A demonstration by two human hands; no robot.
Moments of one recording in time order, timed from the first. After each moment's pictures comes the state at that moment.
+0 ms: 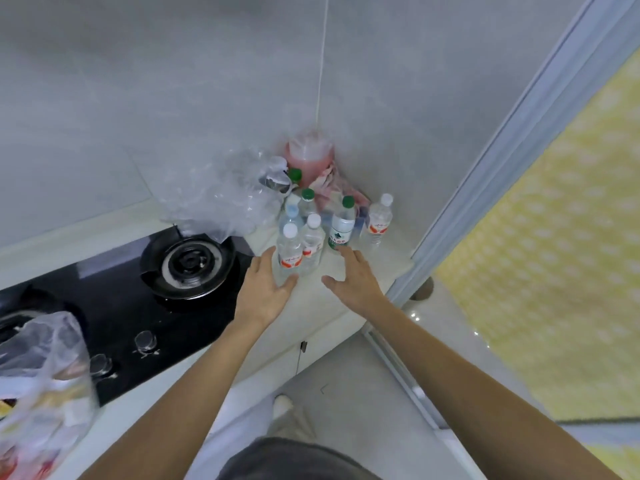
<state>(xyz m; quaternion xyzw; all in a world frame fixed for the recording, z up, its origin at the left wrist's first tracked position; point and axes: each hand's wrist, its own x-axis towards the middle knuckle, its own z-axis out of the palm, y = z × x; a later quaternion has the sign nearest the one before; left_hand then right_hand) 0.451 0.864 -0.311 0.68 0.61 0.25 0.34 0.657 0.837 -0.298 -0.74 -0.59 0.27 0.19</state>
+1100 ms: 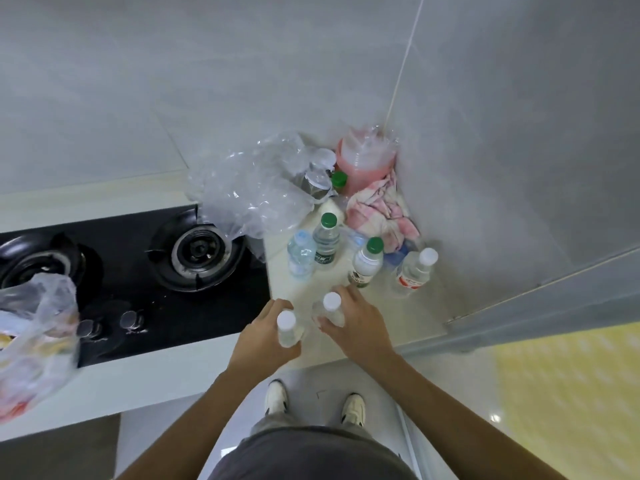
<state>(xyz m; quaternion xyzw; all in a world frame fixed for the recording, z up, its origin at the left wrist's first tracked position) 0.531 0.887 -0.374 0.60 0.71 0.17 0.32 0.734 0.937 -0.371 -0.57 -0.76 0.23 0.19</state>
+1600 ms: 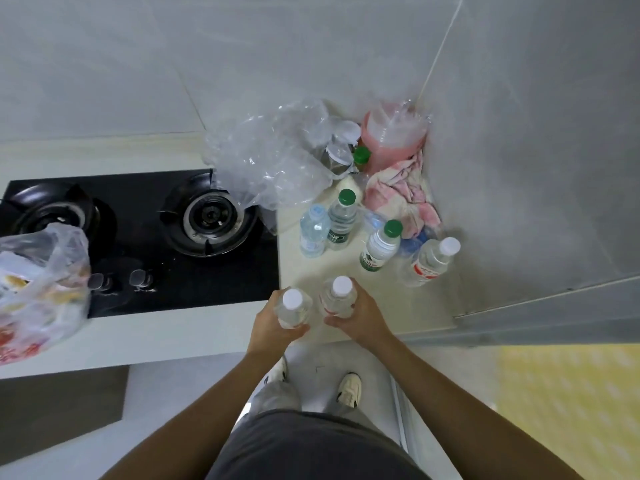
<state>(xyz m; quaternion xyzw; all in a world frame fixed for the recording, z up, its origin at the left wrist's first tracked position) 0.547 0.865 -0.423 0.39 0.75 0.31 0.44 0.751 0.945 -0.443 -0.59 -0.63 0.48 0.16</state>
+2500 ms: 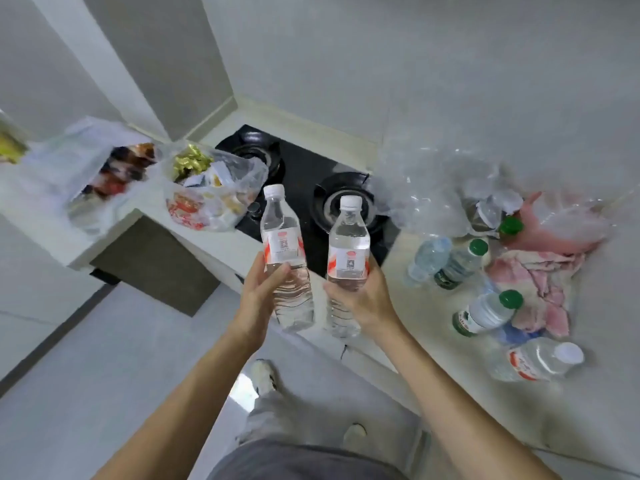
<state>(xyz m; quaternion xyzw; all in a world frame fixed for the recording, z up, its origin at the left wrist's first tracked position) 0.511 0.750 -0.285 0.12 0.62 0.70 0.32 0.630 0.916 -0.306 -0.29 -0.65 0.68 0.16</state>
